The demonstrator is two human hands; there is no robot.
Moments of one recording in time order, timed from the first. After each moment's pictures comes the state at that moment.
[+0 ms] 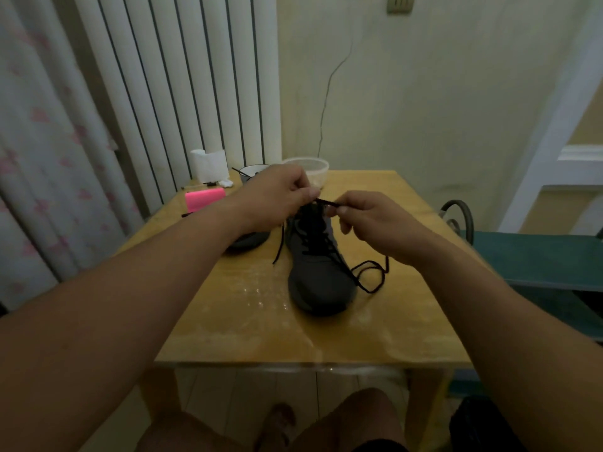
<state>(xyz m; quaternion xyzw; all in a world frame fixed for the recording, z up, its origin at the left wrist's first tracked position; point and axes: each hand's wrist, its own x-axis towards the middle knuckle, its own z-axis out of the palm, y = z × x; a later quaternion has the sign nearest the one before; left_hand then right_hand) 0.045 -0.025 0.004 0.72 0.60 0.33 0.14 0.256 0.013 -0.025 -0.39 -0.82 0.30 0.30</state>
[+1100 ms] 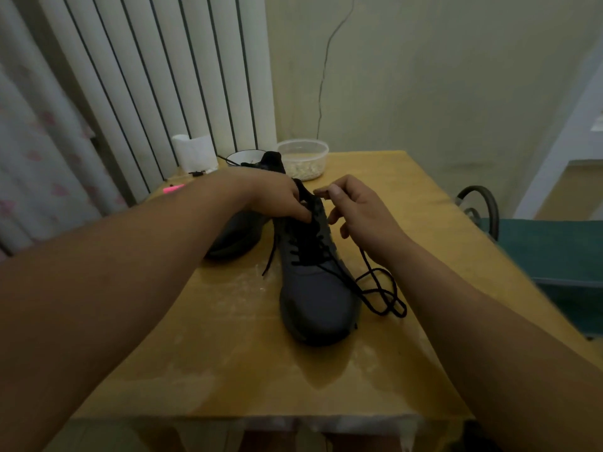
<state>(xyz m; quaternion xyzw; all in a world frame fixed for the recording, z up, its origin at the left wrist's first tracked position) 0.033 0.087 0.001 0.72 0.67 -0.06 0.15 0.218 0.101 -0.077 -0.39 -0.71 0.41 0.42</state>
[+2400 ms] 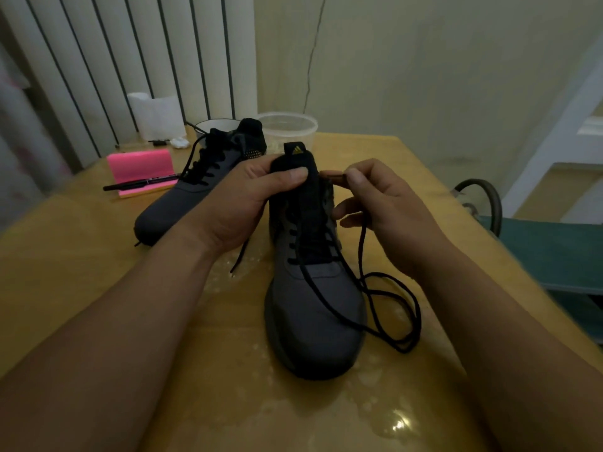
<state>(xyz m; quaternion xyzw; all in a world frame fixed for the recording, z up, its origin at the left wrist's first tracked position) 0.026 0.093 -0.100 0.59 0.35 0.55 0.47 0.247 0.102 -0.086 -0.35 -0.69 0.47 0.43</state>
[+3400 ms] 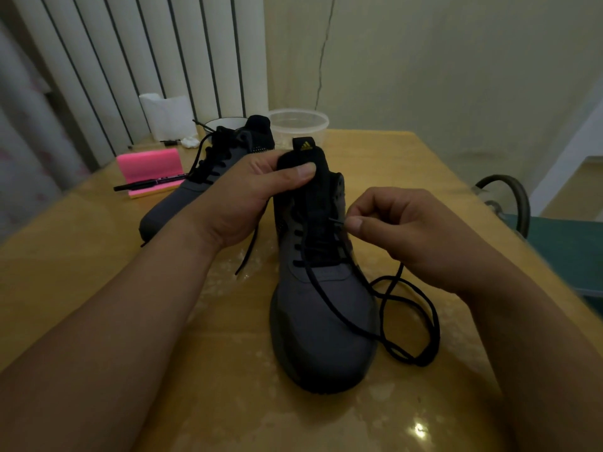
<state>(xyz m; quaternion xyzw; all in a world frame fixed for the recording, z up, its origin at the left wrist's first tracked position) 0.028 0.091 -0.093 0.62 0.36 0.53 0.46 0.275 0.092 -0.084 -0.34 -0.81 0.38 0.30</state>
